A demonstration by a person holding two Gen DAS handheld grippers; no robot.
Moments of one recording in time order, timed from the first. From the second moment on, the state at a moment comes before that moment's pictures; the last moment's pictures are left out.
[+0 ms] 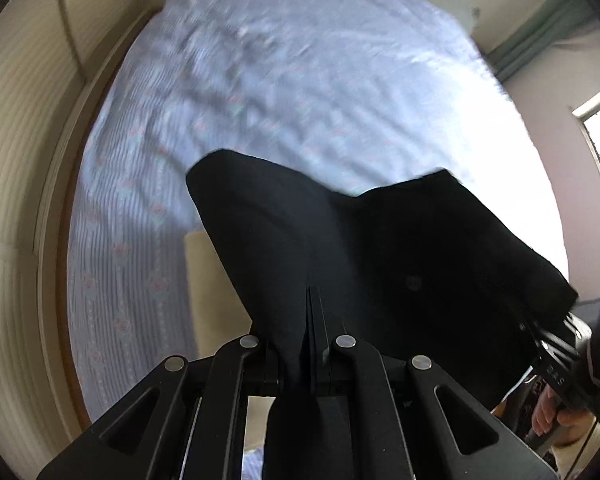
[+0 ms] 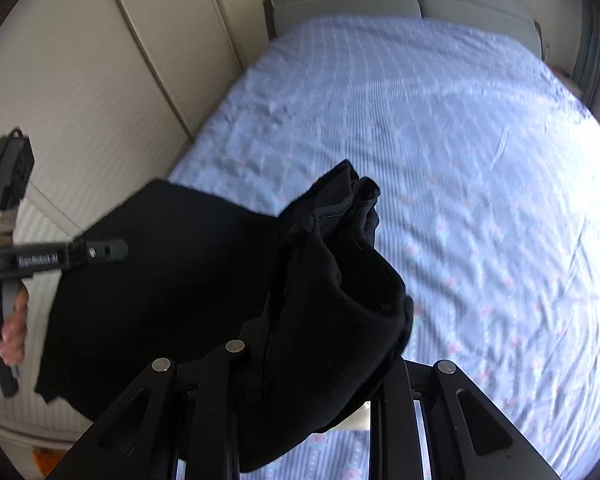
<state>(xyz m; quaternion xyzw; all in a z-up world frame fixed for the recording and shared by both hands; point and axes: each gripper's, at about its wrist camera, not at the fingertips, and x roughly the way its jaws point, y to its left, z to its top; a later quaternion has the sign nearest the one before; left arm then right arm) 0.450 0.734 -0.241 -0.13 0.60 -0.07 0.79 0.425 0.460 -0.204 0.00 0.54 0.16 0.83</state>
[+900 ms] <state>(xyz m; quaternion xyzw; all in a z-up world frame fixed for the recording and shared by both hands) 0.333 0.731 -0.202 -0.06 0.61 0.04 0.79 0.333 0.408 -0.219 -0.02 0.59 0.09 0.80</state>
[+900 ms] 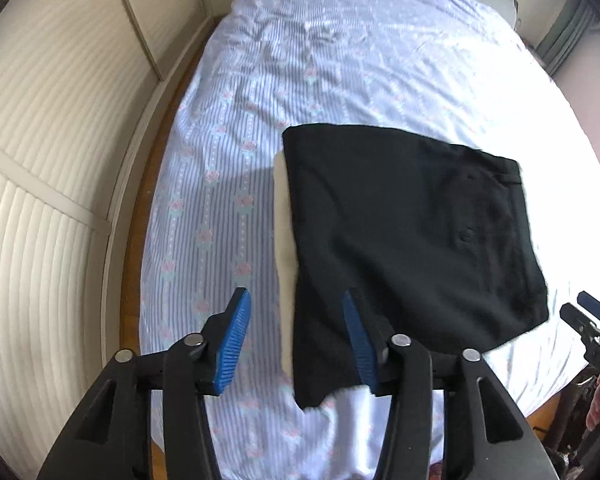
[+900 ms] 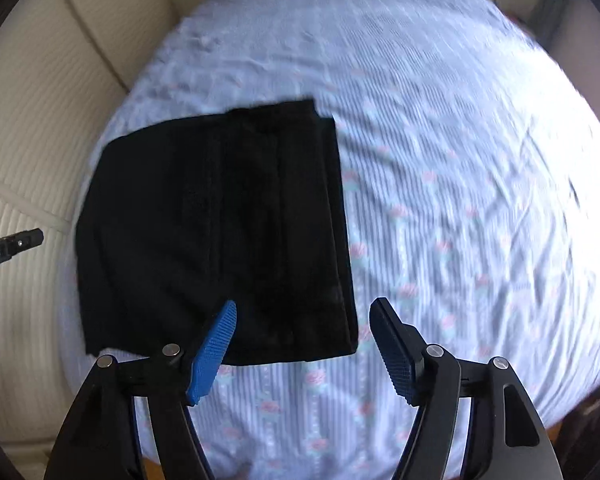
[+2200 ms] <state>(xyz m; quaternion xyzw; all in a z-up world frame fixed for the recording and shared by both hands) 0.114 0.235 0.010 -0.02 0.43 0.01 0.90 0.129 0.013 0.025 -0.02 0.43 0.07 0.90</state>
